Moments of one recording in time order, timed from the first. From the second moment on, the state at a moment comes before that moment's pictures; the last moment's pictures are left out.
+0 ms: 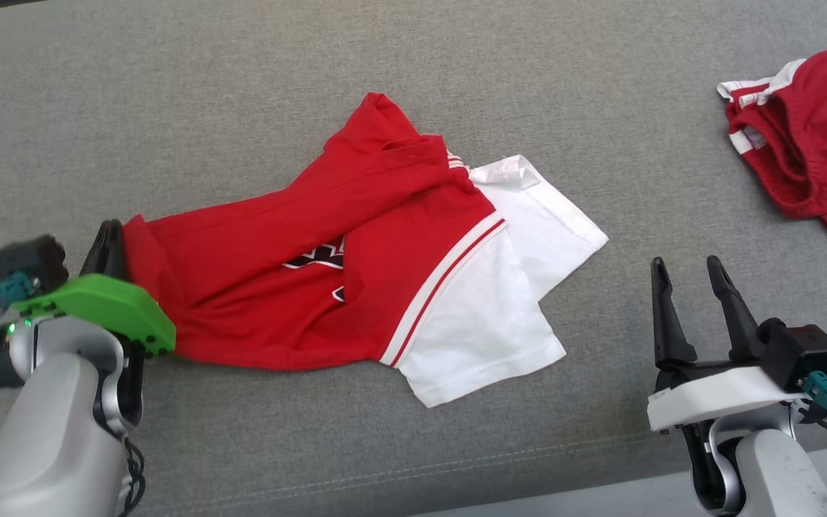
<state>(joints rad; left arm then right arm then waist) -0.58 0.31 -0.30 0.65 -0.60 0.07 -0.08 -0.13 -0.05 0.01 0.15 0.22 0.13 -0.26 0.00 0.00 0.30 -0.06</state>
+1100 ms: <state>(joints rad) -0.06 0.35 -0.25 0.10 -0.45 0.24 -0.26 -0.09 -0.05 0.06 0.14 0.21 0.13 -0.24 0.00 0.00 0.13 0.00</state>
